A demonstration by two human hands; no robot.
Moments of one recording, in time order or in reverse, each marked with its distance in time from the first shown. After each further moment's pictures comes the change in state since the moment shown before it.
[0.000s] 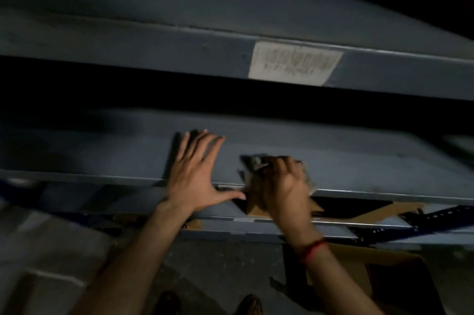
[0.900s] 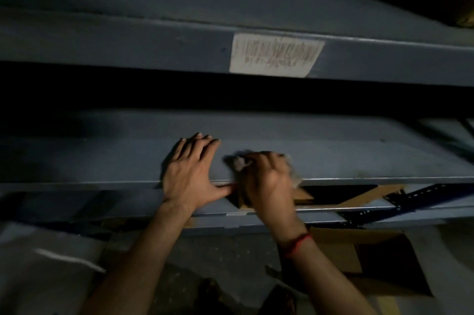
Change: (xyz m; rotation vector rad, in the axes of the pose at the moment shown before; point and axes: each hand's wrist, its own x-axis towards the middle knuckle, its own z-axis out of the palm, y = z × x) left_hand 0.008 0.017 0.017 0.073 -0.048 -0.065; right_hand -0.002 -0.004 0.006 0.014 -0.011 -0.018
